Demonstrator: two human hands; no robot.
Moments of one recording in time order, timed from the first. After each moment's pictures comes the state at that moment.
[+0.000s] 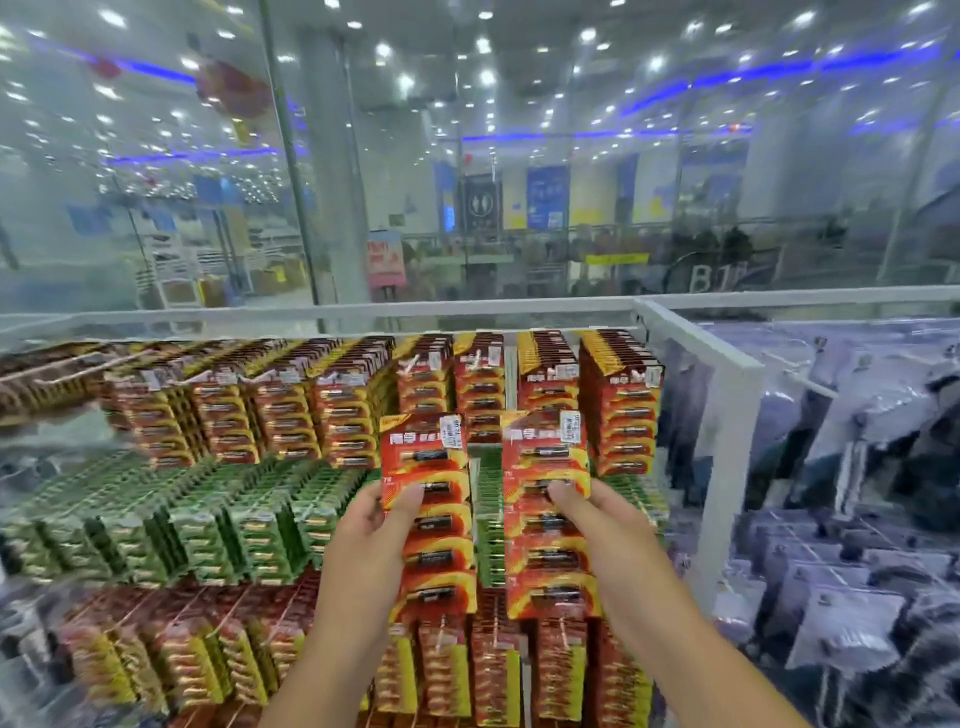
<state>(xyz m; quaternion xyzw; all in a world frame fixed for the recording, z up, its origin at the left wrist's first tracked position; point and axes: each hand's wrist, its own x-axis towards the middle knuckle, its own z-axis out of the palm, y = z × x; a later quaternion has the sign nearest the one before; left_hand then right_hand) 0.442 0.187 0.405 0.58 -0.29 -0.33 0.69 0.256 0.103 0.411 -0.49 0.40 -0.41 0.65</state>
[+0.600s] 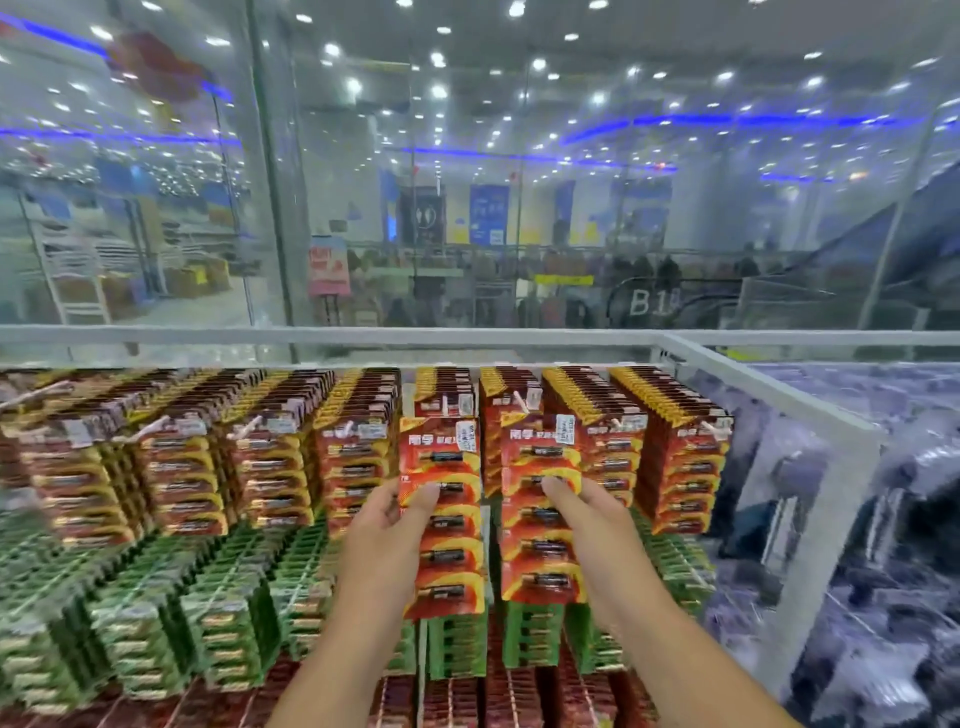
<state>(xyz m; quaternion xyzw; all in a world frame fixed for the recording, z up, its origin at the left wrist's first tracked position) 0.579 0.077 0.399 0.55 -0.33 -0.37 0.67 0.391 0.036 0.433 -0.46 0.40 -0.49 0.62</state>
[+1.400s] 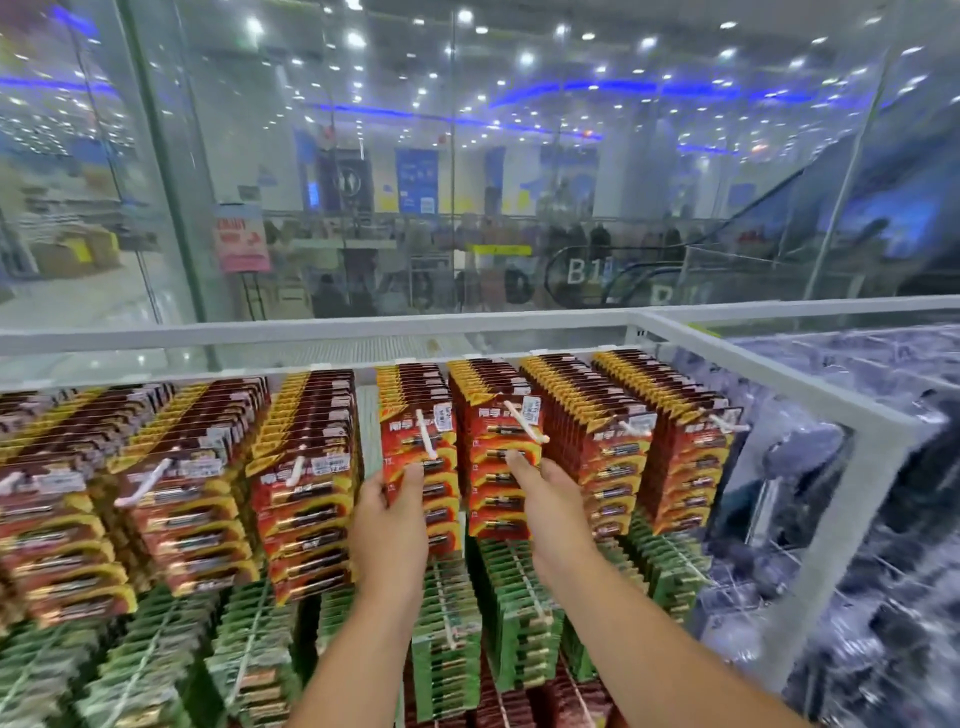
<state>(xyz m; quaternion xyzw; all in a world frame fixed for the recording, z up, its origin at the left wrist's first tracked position) 0.600 -0.047 0.370 0.59 -0.28 -0.33 0.68 0.466 -0.073 0.394 -0.41 0.50 -0.53 0.55</state>
